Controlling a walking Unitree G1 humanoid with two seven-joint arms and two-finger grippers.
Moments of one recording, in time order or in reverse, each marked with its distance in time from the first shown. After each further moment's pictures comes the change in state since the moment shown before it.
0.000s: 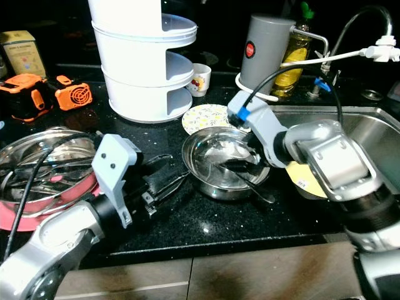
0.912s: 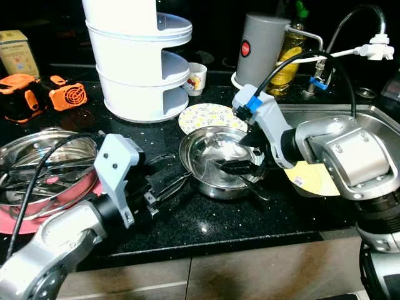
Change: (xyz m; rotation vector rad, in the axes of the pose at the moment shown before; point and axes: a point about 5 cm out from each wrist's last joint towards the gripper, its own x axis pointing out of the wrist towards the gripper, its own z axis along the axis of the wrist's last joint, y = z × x) left arm 0.002 -0.003 0.001 -0.007 -0.012 -0.013; right arm -0.015 0.017 -0.007 0.046 0.067 0.177
